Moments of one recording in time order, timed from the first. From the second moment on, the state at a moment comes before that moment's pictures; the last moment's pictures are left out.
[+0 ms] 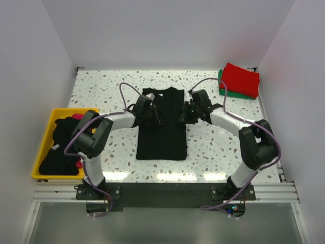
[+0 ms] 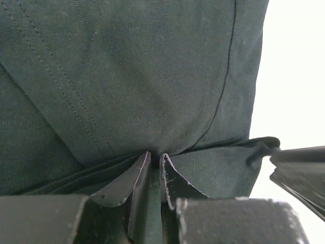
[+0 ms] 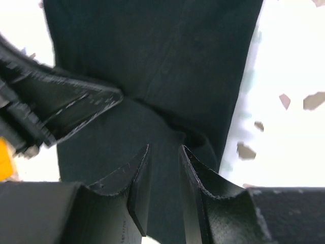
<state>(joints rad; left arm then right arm) -0.52 1.89 1.04 0.03 0.22 -0.76 0.44 1.65 1.05 -0.27 -0.22 0.56</state>
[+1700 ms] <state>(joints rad) -0.47 1.21 0.61 -0.14 0.14 -0.73 0.59 1.27 0.60 -0.29 -0.22 0.69</state>
